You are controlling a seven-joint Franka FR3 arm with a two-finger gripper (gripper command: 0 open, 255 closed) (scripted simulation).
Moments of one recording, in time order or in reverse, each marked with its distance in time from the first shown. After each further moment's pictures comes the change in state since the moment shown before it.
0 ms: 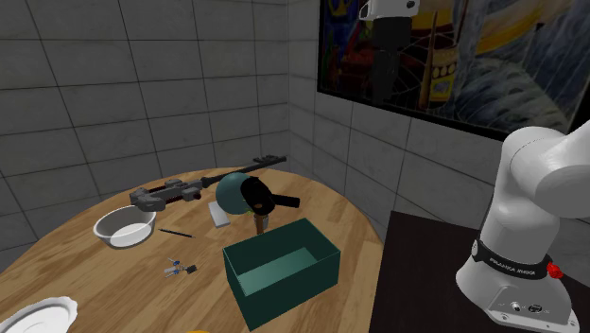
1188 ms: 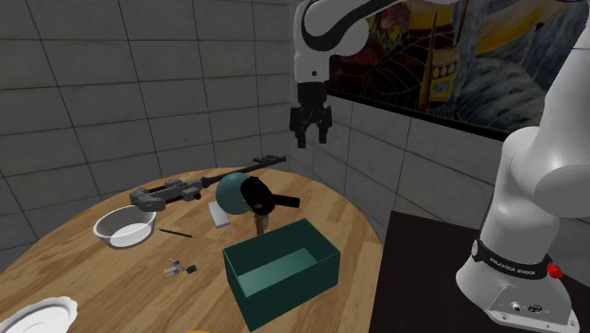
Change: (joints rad) arm -0.007 0.634 -0.057 0.213 0.165 0.298 0.075
